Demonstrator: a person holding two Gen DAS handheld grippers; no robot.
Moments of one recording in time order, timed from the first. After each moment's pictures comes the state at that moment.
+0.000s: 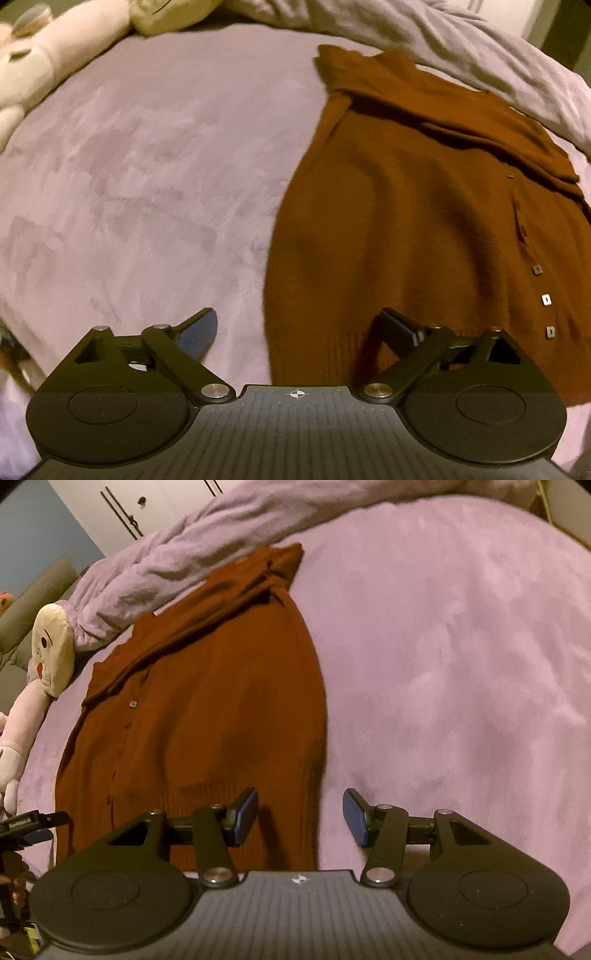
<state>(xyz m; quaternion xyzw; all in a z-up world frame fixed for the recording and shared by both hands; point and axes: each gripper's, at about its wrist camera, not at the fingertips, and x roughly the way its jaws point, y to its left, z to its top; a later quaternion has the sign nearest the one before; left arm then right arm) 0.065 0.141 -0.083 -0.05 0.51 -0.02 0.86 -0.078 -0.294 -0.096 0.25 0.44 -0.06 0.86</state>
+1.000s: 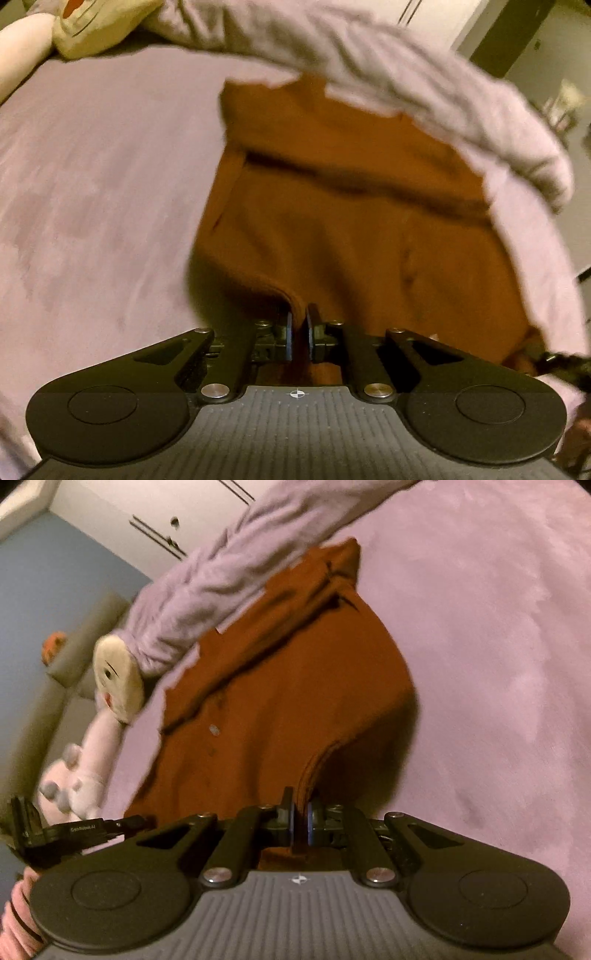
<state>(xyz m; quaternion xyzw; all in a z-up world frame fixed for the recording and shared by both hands) 0.107 0.119 -0.017 -0.10 0.50 -0.15 0.85 -0.043 -0.292 -0.082 0.36 0.40 0.05 0.84</state>
